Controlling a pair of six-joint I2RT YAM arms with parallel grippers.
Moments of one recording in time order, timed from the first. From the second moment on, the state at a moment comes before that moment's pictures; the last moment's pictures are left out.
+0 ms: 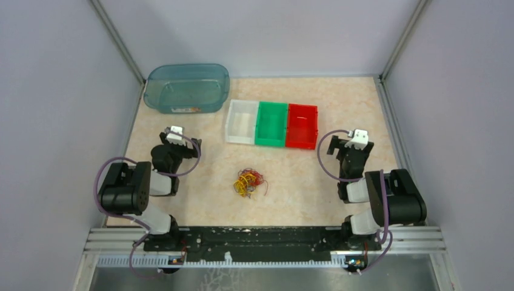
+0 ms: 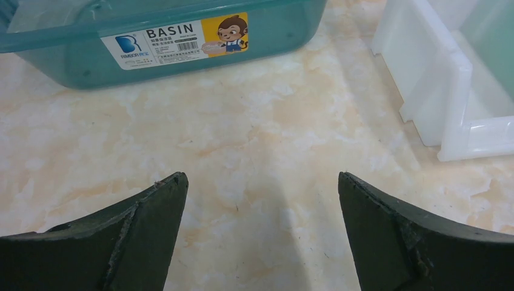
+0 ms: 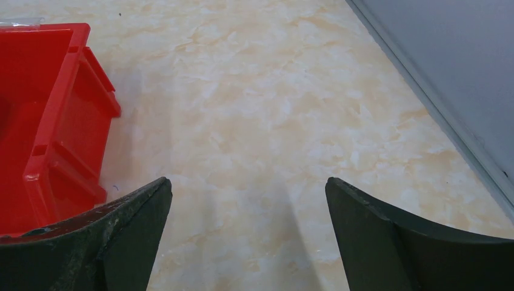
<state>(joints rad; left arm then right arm) 0.01 1.58 0.25 1.20 0.21 0.07 0.08 1.45 0.15 1.18 0.32 0.03</state>
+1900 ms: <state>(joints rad) 0.04 1.24 0.94 -0.41 0.68 0.32 0.80 1.24 0.69 0.18 -0.20 0.24</state>
